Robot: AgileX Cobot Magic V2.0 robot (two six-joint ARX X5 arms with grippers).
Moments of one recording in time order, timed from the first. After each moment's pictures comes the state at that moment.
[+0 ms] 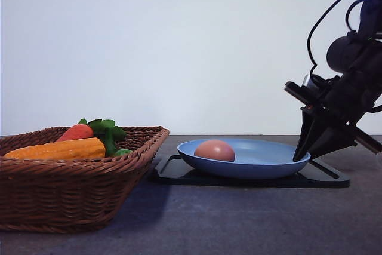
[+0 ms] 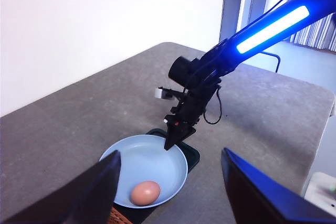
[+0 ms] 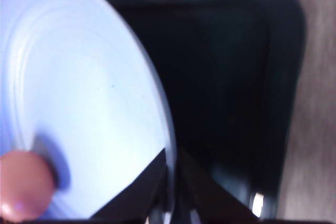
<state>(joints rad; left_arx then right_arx) -0.80 0.68 1.10 -0.60 0.10 0.04 0.08 1.89 1.19 -0.50 -0.60 0.27</state>
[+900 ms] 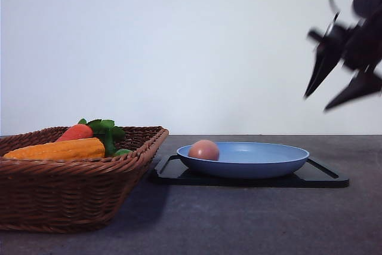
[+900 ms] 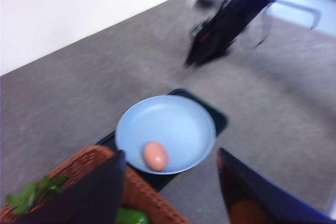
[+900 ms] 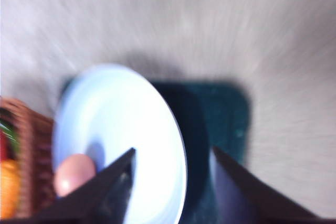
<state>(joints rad) -0.80 0.86 1.10 -0.61 -0.03 0.04 -0.05 1.74 1.38 -0.67 -0.61 0.24</state>
